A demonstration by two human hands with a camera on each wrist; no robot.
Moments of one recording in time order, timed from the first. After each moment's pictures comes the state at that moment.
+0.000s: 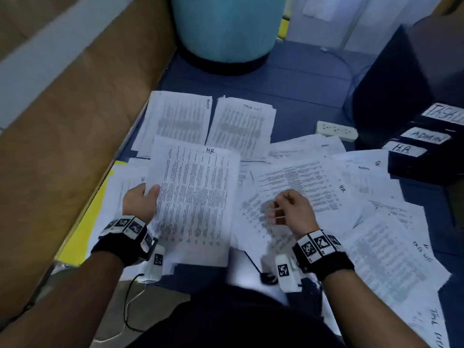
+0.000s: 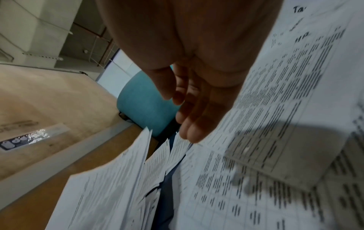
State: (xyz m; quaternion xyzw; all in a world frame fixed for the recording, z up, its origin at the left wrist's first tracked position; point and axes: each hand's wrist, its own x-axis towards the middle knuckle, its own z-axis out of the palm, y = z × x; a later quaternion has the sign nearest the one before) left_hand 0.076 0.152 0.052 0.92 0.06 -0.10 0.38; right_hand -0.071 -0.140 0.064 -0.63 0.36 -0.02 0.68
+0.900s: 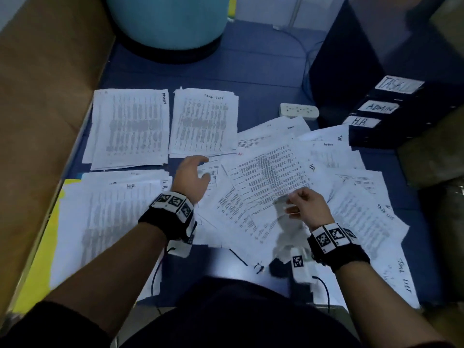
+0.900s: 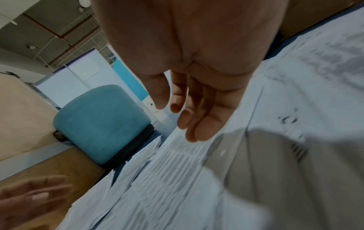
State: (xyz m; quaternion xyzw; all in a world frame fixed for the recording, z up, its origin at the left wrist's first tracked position) left_hand 0.091 0.010 0.039 0.87 -0.24 -0.18 0.39; right_hand -0.118 -0.197 0.042 -0.68 0.47 -0.05 0.56
